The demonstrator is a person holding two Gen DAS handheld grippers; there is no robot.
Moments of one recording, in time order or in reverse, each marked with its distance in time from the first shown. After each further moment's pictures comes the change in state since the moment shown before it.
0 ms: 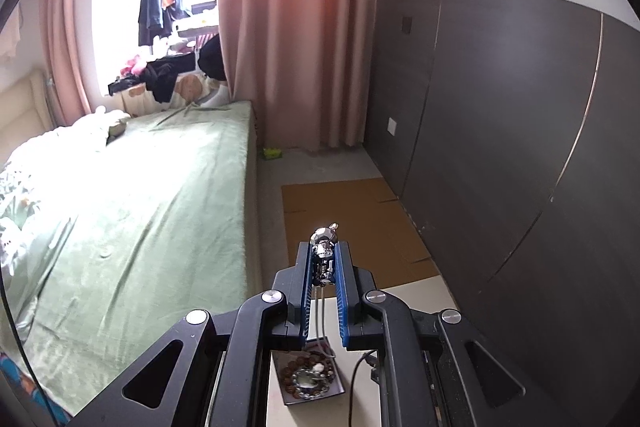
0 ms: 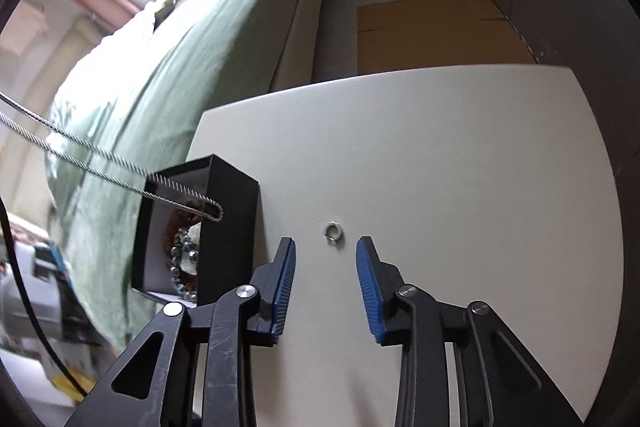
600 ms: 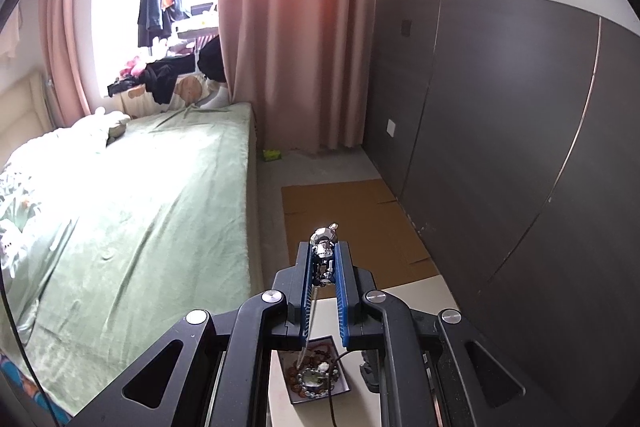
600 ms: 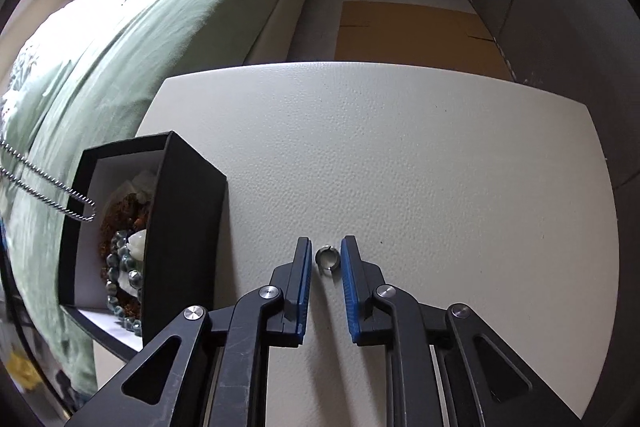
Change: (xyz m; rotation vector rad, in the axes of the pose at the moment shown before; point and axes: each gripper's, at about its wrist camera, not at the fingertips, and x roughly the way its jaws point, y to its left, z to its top) left arm -0.008 0.003 -0.003 0.003 -0.004 -0.007; right arm 0.033 0.019 0.000 -0.119 0.026 -0.197
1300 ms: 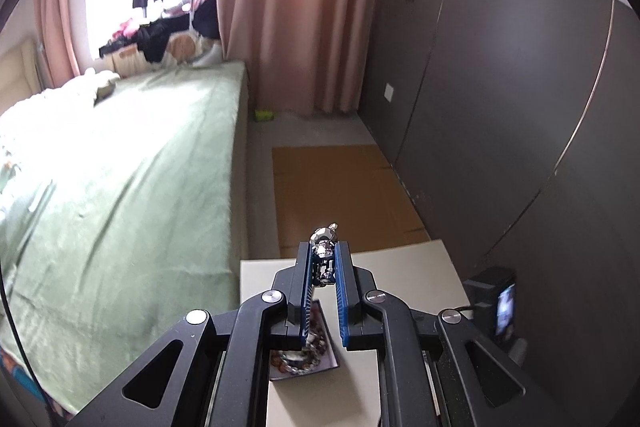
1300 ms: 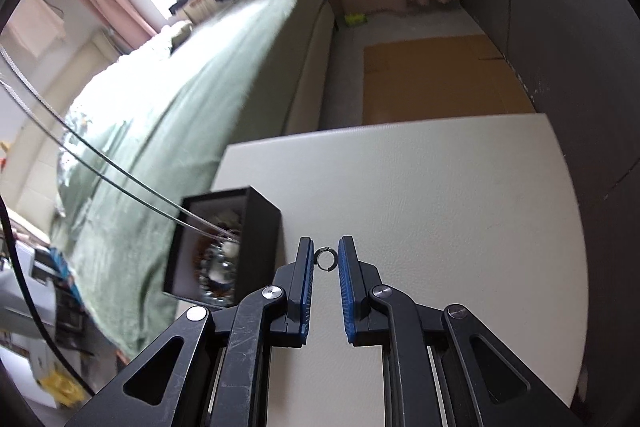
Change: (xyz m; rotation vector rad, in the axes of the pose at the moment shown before) left arm 0.067 0.006 -0.049 -0.052 0.129 -0.044; right arm -0.108 -0.039 -0.017 0.116 -0.197 0.230
